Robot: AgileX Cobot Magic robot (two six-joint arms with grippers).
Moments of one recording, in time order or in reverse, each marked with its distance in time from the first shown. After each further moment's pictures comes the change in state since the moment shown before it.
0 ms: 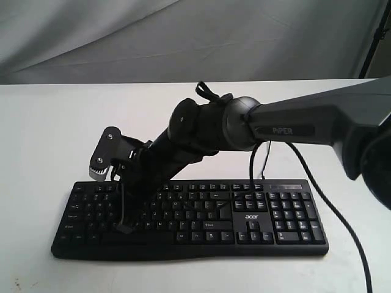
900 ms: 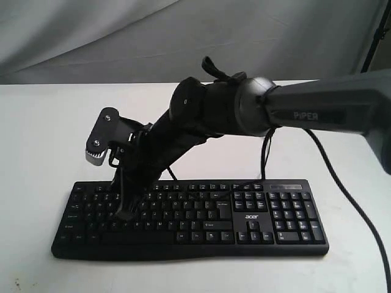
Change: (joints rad) left arm 0.000 0.000 0.000 0.000 0.000 0.000; right arm -0.002 -0.084 0.000 -0.101 0.021 0.099
